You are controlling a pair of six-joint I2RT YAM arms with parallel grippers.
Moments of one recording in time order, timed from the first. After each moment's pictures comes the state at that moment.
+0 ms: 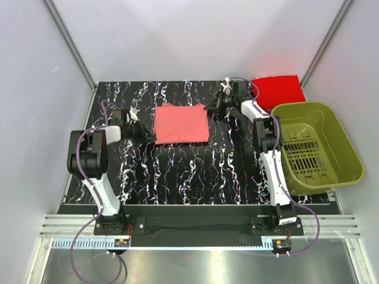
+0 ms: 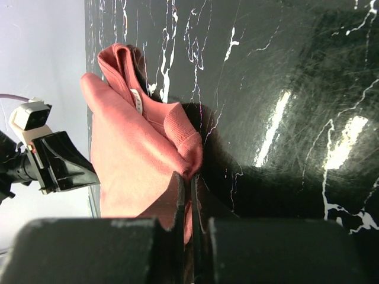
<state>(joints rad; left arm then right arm) 0.03 1.89 1.02 -0.10 0.66 -0.53 0.18 2.80 2.32 -0.19 -0.91 0.62</state>
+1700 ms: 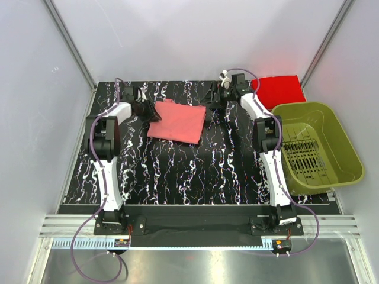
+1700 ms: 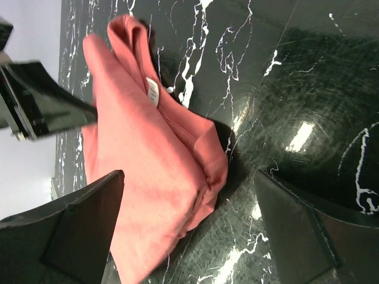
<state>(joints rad) -0.05 2.20 1.60 -0.36 0.45 -0.48 0.20 2.74 2.42 -0.39 -0.81 0.44</state>
